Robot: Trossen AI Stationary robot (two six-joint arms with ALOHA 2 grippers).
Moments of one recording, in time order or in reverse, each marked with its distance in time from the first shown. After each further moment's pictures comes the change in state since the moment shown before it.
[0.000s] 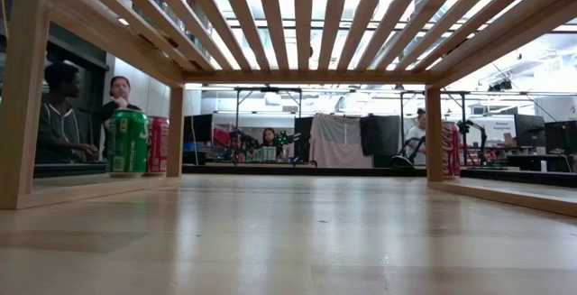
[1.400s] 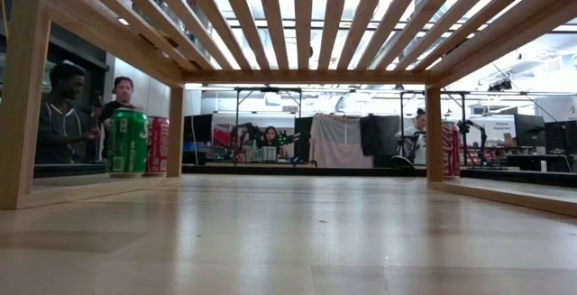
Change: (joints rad) left arm 0.076 0.049 0.001 -0.009 0.748 -0.012; right arm 0.025 0.067 -0.001 0.149 -0.328 -0.262
